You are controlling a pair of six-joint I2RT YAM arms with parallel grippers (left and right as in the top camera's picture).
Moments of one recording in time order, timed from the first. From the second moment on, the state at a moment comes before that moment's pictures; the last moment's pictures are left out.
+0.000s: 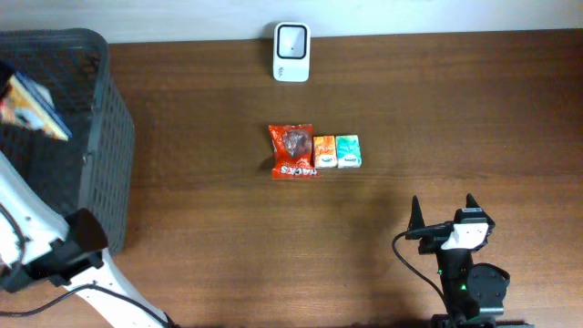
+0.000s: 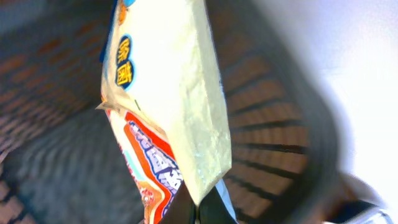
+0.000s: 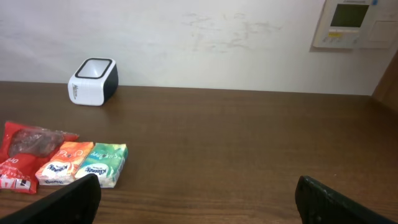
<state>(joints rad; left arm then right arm) 0.48 2.17 2.99 -1.69 0.01 -0.50 -0.04 0.01 0.01 -0.07 -0.03 -0.03</state>
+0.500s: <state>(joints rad) -0.43 2.34 2.53 -1.61 -0.28 -0.20 -0.04 0.01 0.01 -0.07 -0.03 -0.03</state>
